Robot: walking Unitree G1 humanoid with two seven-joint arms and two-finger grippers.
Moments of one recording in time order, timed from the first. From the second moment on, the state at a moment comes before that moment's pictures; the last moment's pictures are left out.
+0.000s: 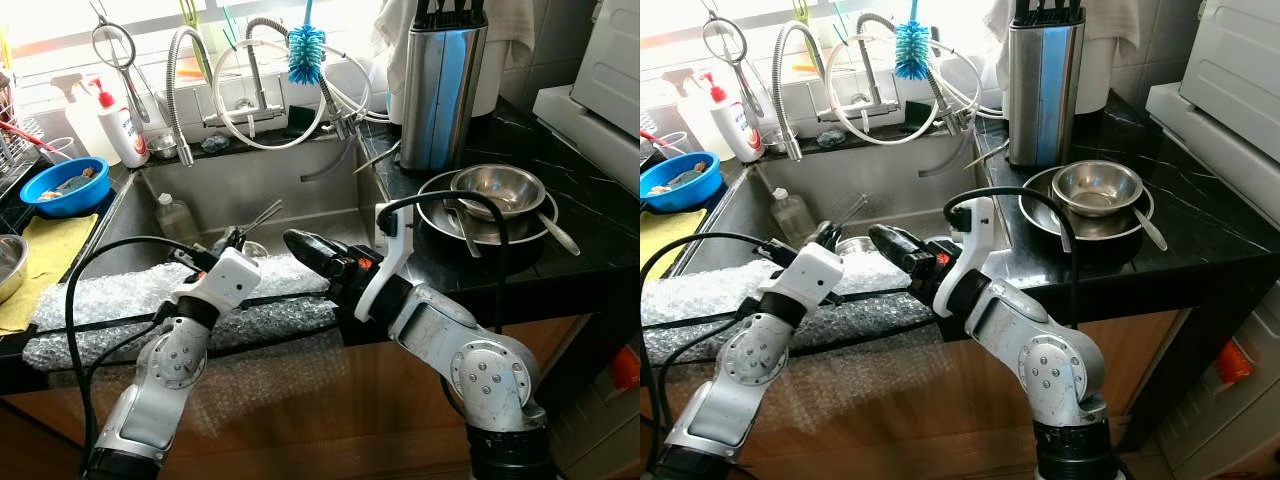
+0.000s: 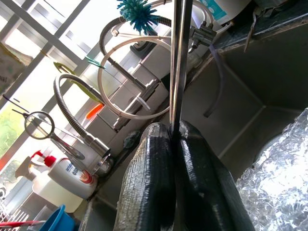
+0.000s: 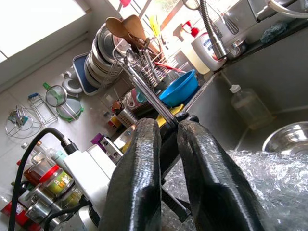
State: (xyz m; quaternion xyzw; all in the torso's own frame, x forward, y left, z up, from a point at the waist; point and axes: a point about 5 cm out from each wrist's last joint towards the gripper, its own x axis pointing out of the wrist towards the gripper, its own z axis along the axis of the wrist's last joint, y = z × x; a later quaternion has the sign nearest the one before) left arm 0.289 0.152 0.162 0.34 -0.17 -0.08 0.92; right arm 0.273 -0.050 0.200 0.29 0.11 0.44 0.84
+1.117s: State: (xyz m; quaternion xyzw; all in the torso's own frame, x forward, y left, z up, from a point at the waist) left arm 0.298 0.189 0.181 0.11 -0.17 0.07 0.98; right arm 0.276 -0.102 0.184 -0.08 -0.14 0.16 0.97
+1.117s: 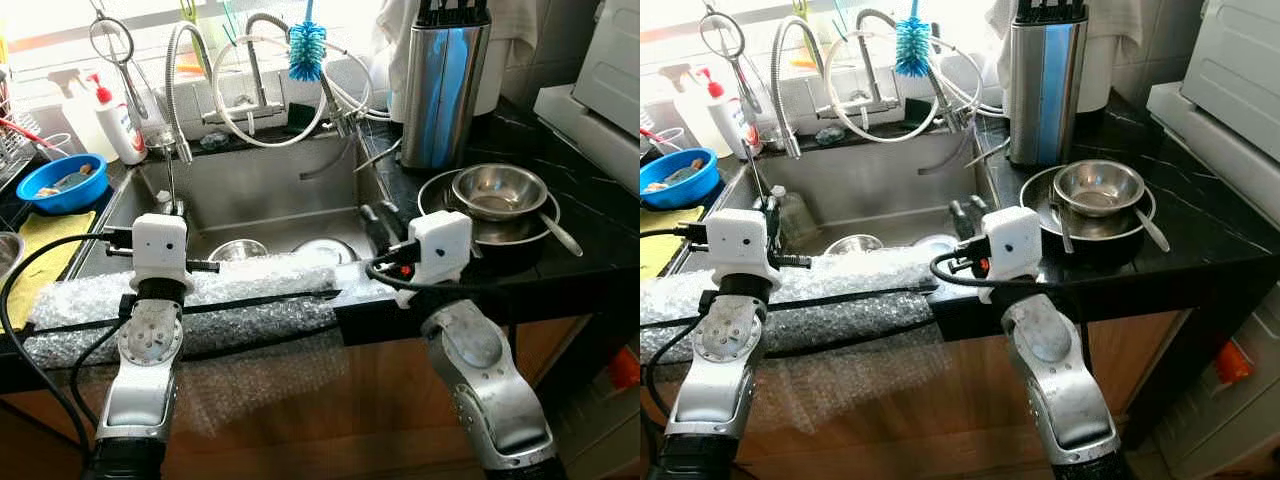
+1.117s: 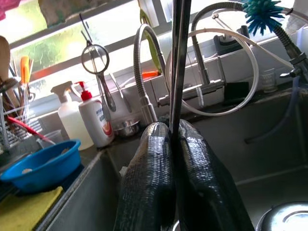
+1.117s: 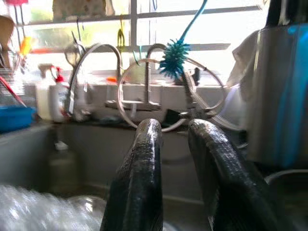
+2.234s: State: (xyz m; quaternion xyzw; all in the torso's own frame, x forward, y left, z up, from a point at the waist) left arm 0.354 0.183 0.194 -0.02 -0.15 0.04 0.99; right arm 0.238 -0.145 0.141 -0.19 -0.14 0.04 0.97
